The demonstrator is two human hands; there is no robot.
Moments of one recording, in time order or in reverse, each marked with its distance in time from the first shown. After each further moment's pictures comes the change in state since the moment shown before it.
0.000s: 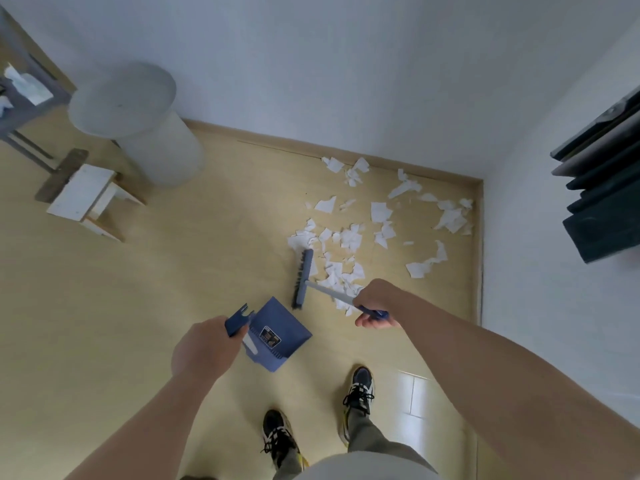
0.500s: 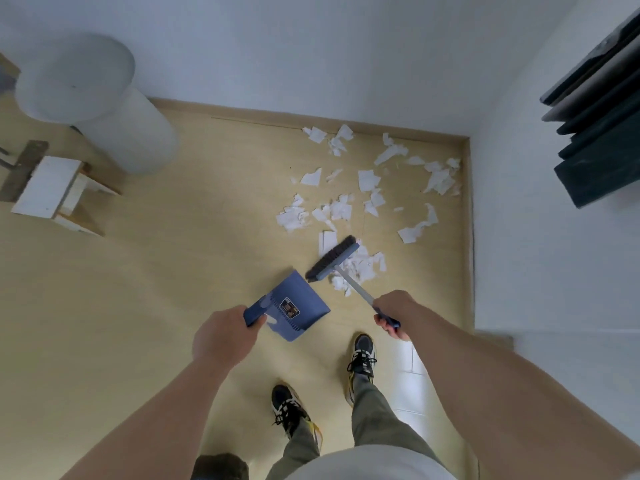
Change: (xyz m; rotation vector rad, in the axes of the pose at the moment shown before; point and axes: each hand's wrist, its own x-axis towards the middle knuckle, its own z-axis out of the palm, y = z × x) left_hand 0.009 -0.004 0.040 0.078 -0.101 0.184; right_hand 0.035 0.089 0.029 0.307 0.022 0.252
